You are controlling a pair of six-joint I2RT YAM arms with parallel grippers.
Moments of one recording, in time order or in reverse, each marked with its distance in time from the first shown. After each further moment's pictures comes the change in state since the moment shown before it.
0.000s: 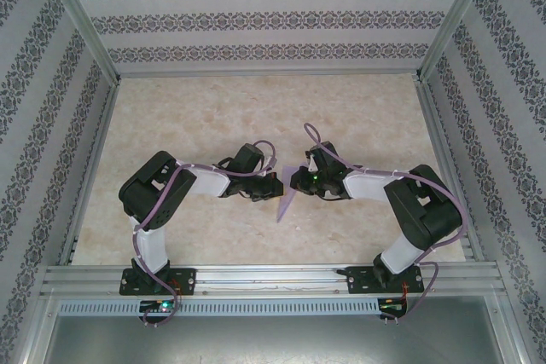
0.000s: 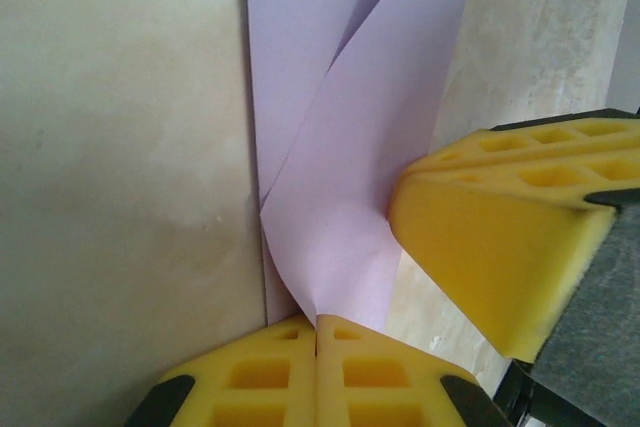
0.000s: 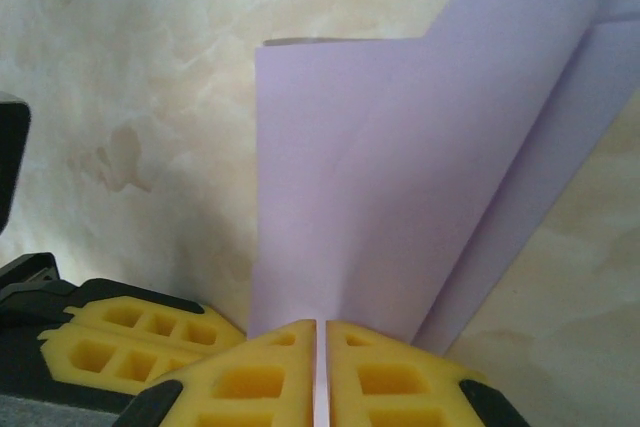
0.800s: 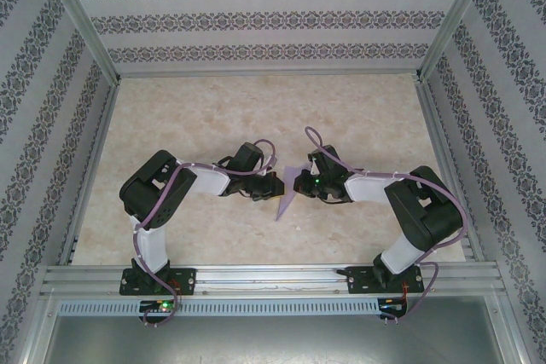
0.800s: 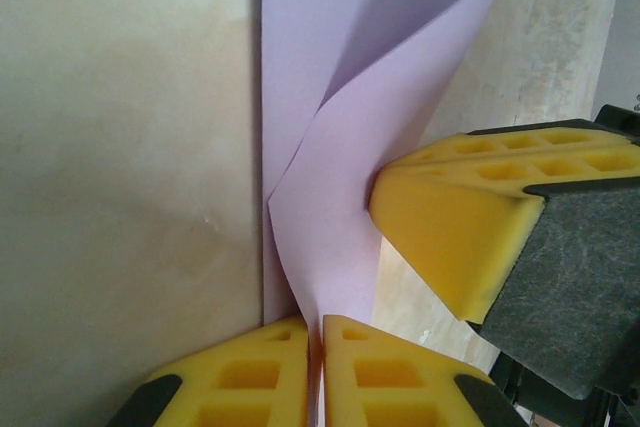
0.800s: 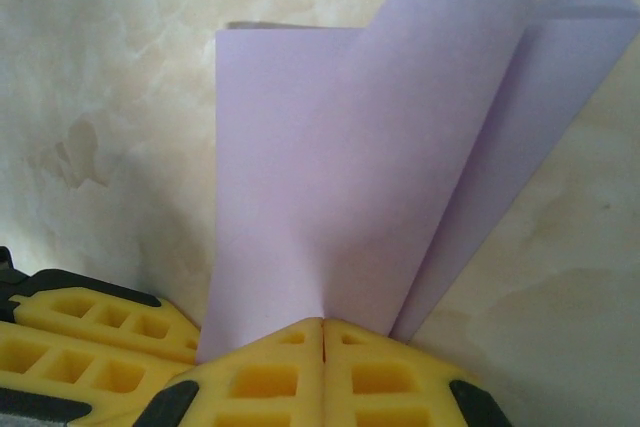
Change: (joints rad) left arm 0.007 0.007 0.010 -0.006 0.031 0.000; right arm -0.007 -0.010 -0.046 0.029 0.030 -0.008
